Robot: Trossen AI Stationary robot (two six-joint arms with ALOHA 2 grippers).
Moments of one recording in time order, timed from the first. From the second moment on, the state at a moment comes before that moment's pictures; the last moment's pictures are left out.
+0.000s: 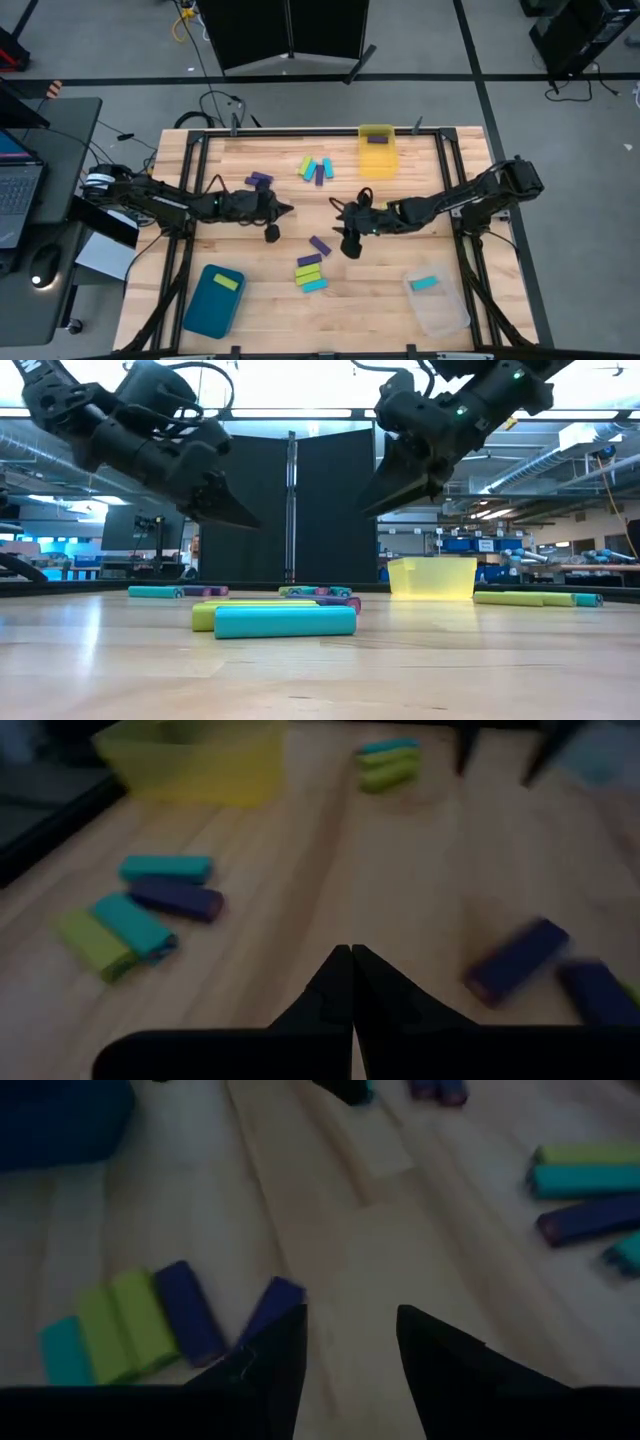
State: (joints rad) left arm 0.03 1.30 0.39 0.48 -0.24 -0.11; right arm 0.14 1.57 0.86 -0.01 0.31 0.38
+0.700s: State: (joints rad) left arm 0.27 1.30 0.48 0.18 -0.17 -0.13; right arm 0.09 1.57 0.87 -0.08 0.29 0.31
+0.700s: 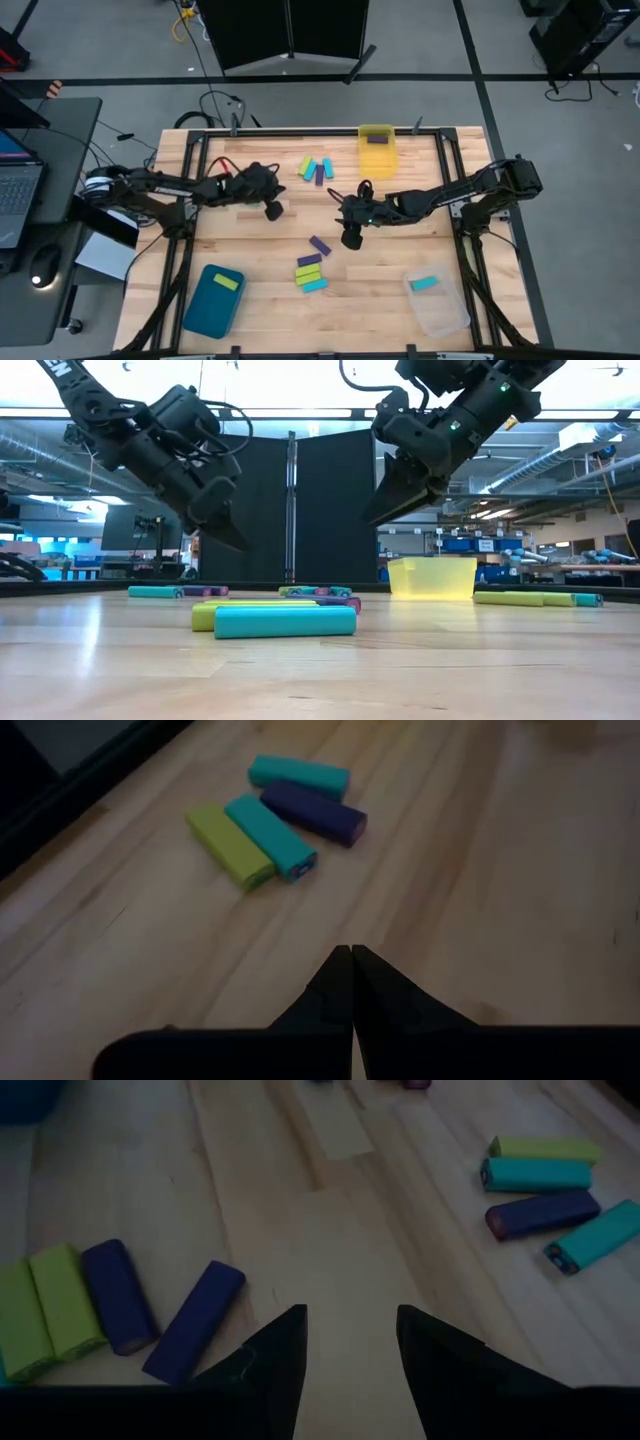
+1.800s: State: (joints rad) left arm 0.53 1.56 0.89 -0.54 -0.05 0.39; right arm 0.11 1.57 0.87 -0.06 0.28 0.21
